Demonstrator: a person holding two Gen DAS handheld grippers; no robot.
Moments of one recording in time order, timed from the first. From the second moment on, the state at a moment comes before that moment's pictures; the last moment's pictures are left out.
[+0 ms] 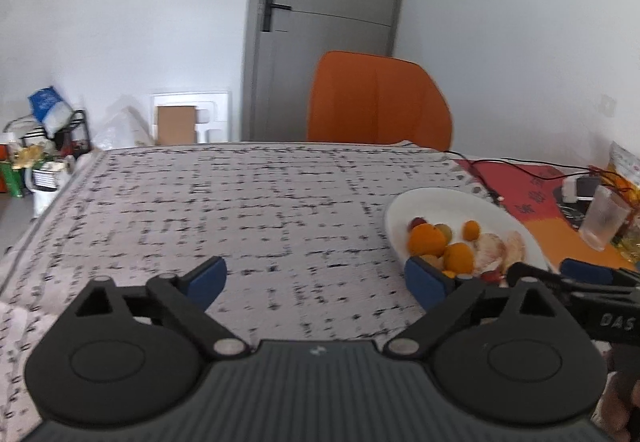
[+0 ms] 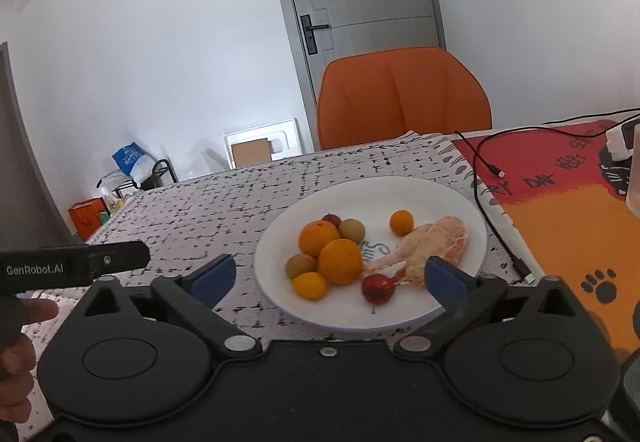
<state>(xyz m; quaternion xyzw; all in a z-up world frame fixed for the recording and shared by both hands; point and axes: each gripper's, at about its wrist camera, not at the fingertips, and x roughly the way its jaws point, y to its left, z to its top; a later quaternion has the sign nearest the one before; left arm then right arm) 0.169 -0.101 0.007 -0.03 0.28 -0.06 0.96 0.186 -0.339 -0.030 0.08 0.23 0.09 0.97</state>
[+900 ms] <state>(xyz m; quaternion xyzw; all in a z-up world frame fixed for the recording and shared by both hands) 0.080 -0.037 0.035 -0.04 0.27 -0.01 0.96 0.125 -0.292 0.005 0.04 0.24 0.12 0.96</state>
